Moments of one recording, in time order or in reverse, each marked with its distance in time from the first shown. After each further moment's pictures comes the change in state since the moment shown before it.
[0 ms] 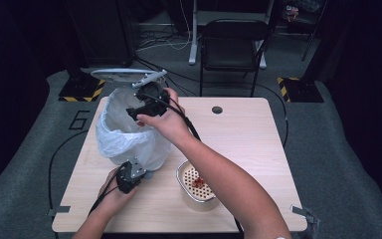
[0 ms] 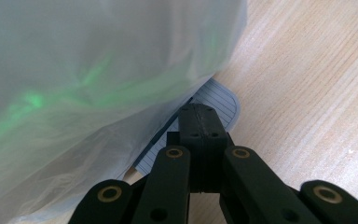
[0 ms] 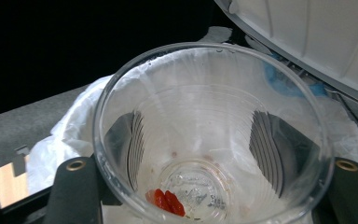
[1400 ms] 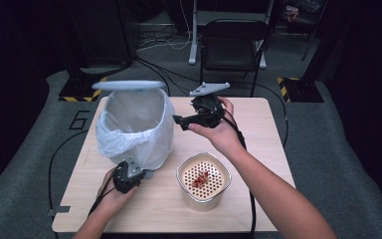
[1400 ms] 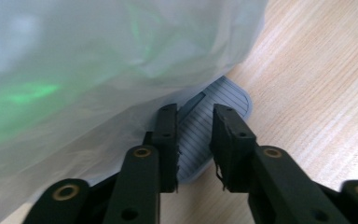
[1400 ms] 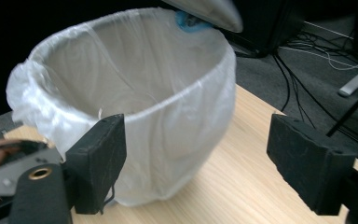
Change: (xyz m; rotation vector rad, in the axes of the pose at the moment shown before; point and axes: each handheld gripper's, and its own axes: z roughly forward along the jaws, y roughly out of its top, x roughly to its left) left arm -0.001 -0.004 -0.009 -0.044 0.039 -0.093; right arm -0.047 -0.073 -0.103 -0.049 -0.100 0.070
